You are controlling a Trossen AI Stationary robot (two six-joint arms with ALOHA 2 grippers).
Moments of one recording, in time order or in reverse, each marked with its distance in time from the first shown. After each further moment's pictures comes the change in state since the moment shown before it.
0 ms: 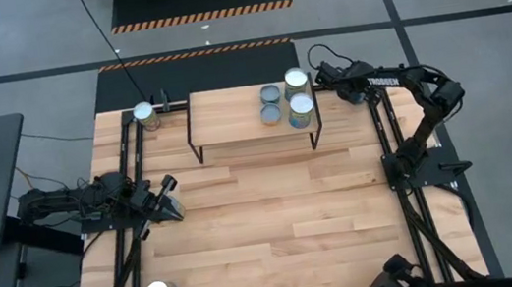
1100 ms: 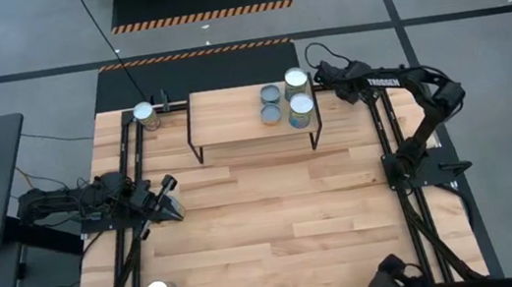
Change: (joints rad) left arm 0.000 0.000 0.000 0.000 0.000 0.000; right arm 0.019 -0.007 0.002 0.055 -0.038 -0.029
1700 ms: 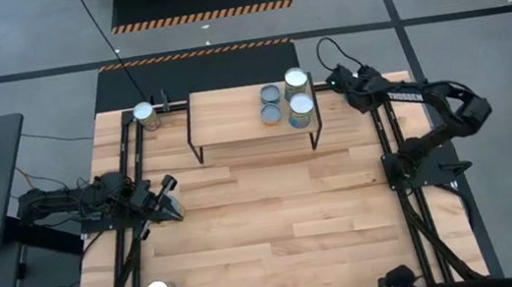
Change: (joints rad) left arm 0.000 0.000 0.000 0.000 0.000 0.000; right arm 0.023 -0.239 -0.230 0.290 -0.052 -0.013
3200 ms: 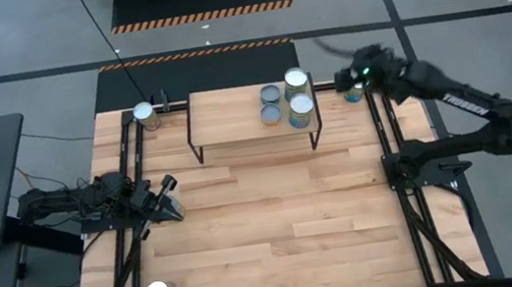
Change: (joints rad) left arm 0.000 0.000 0.000 0.000 0.000 0.000; right arm 0.287 -0.383 0.408 -0.501 -0.135 -0.824
